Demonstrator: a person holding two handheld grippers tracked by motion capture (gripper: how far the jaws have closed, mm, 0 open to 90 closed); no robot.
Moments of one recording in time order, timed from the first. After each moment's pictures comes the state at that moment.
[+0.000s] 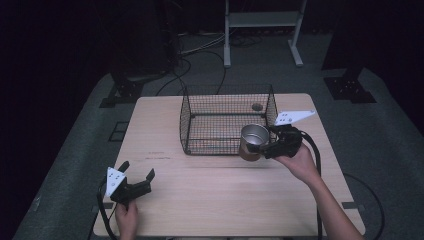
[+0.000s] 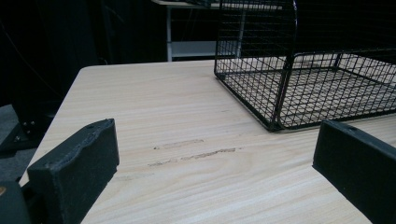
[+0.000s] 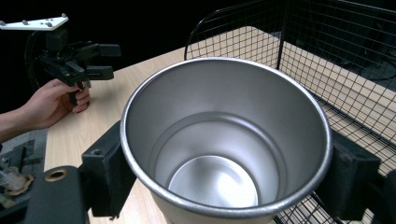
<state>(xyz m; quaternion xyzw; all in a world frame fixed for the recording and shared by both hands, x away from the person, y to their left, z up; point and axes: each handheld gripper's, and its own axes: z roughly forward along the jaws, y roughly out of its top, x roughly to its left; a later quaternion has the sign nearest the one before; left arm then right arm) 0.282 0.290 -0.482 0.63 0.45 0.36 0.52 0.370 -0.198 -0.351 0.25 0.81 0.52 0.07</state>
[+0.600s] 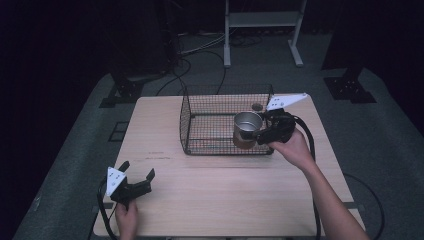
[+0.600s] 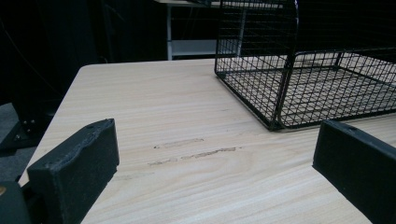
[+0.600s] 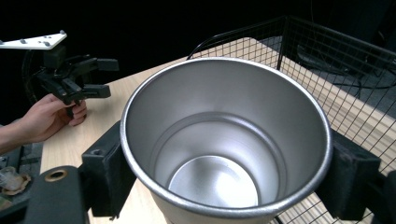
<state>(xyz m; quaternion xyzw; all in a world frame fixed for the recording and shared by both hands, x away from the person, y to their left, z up) 0.282 0.290 -0.482 0.63 0.45 0.36 0.52 0.394 -0.180 -0.321 0.24 0.82 0.52 0.08</state>
